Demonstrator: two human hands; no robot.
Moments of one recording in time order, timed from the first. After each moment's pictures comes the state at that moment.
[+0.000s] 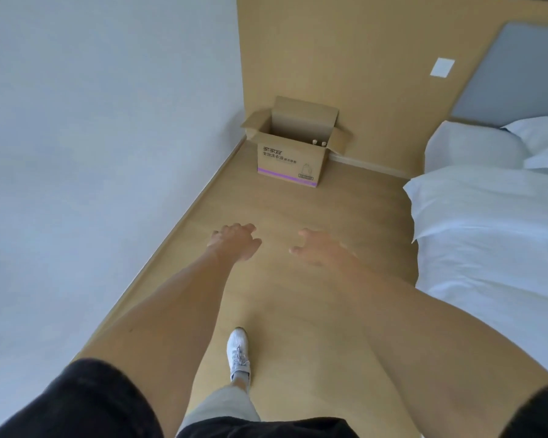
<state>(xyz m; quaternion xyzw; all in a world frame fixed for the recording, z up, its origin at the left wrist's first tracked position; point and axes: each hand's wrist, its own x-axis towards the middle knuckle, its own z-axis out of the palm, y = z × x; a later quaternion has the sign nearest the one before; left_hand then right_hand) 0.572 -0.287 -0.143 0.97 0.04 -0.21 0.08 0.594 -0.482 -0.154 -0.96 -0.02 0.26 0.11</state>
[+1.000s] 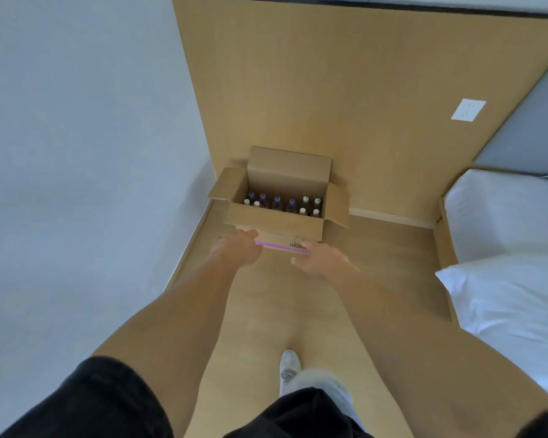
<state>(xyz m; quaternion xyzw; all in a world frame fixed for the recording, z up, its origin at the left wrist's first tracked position) 1.204 -0.267 -0.160 0.97 -0.03 -0.22 0.07 1.178 -0.467 -0.166 -0.95 0.04 0.27 0.15</state>
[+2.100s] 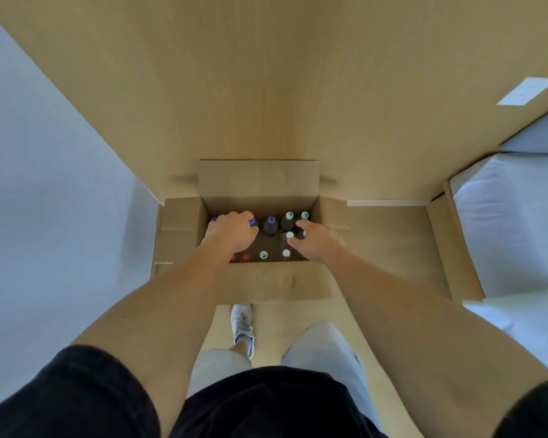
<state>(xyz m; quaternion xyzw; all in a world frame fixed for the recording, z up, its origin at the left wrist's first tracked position) 1.733 -0.294 -0.267 0.94 -0.14 -0.31 0.08 1.653 -0.479 -0.245 -0.91 0.19 0.30 0.22</state>
